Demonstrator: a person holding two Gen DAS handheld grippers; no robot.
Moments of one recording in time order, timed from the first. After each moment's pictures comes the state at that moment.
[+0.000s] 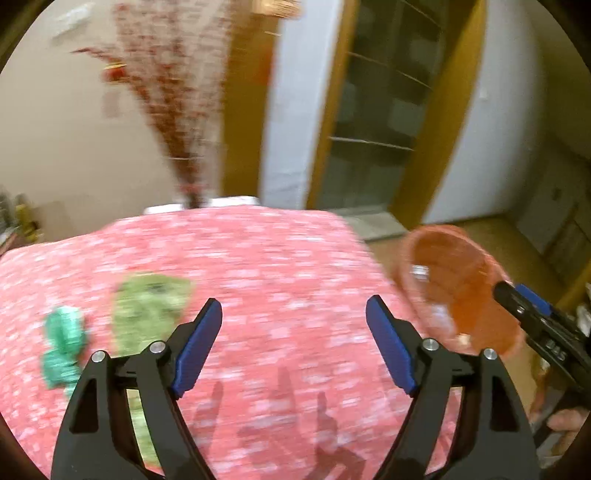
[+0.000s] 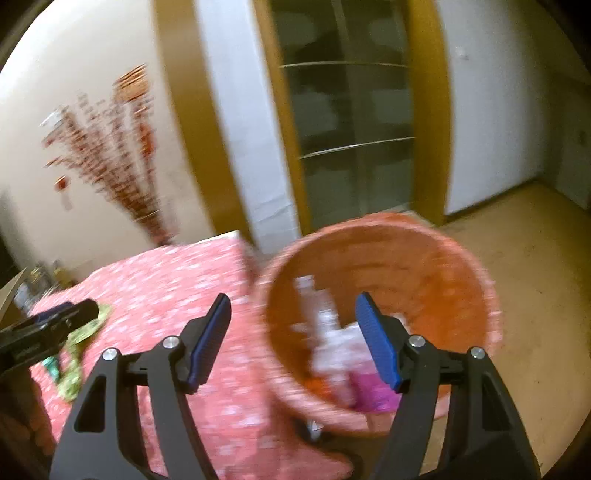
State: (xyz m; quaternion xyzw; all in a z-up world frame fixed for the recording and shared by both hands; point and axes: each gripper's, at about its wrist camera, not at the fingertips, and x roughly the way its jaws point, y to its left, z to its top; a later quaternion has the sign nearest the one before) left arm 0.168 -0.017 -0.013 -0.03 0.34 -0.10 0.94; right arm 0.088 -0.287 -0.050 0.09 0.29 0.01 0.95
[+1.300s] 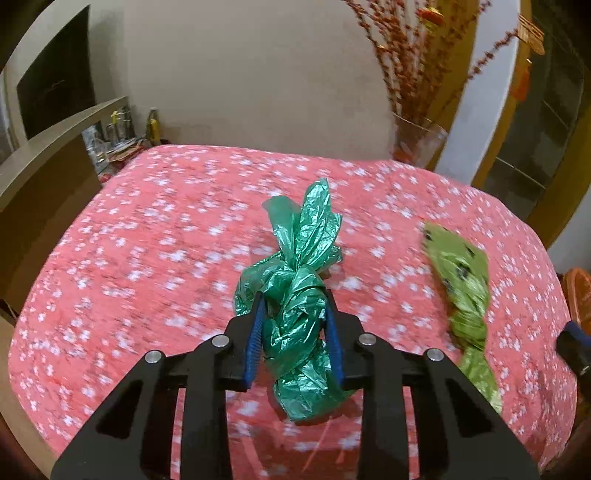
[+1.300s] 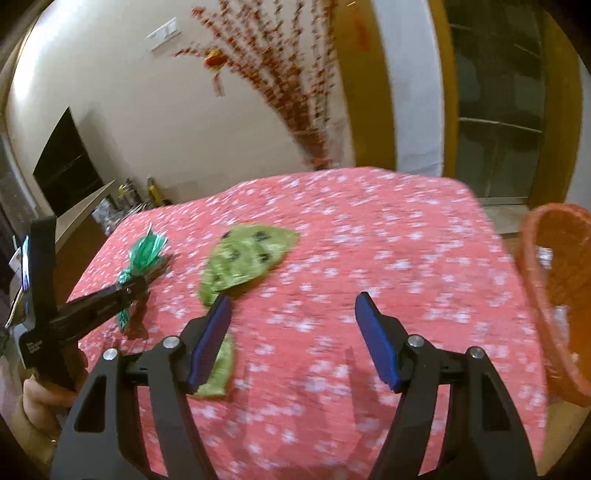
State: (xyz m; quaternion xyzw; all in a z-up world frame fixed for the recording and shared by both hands) left arm 0.154 0.186 -0.070 -0.10 0.39 0.13 0.91; right arm 0.115 -0.076 -0.082 0.05 0.38 0.22 0.90
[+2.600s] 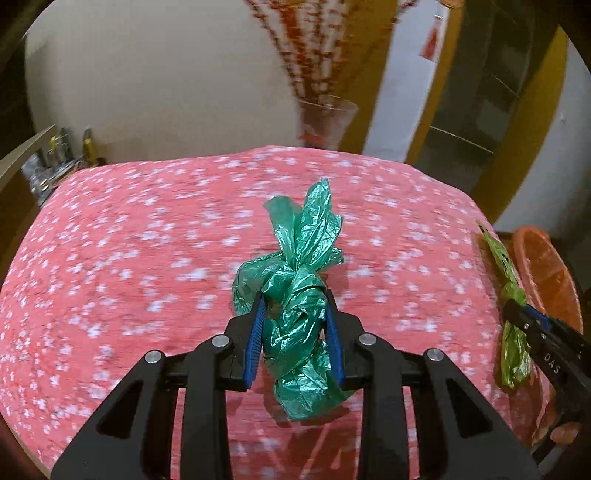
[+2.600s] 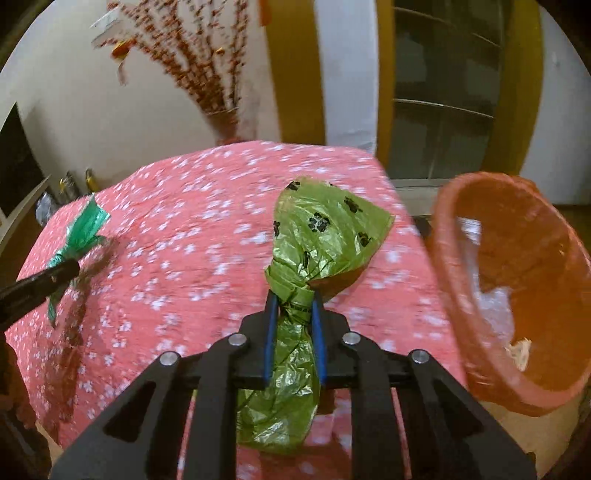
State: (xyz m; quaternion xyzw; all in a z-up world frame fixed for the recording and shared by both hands) left arm 0.168 0.088 -0.061 -0.06 0.40 0.01 0.91; right arm 0.130 -0.183 -0.107 0.03 0.39 0.08 0.92
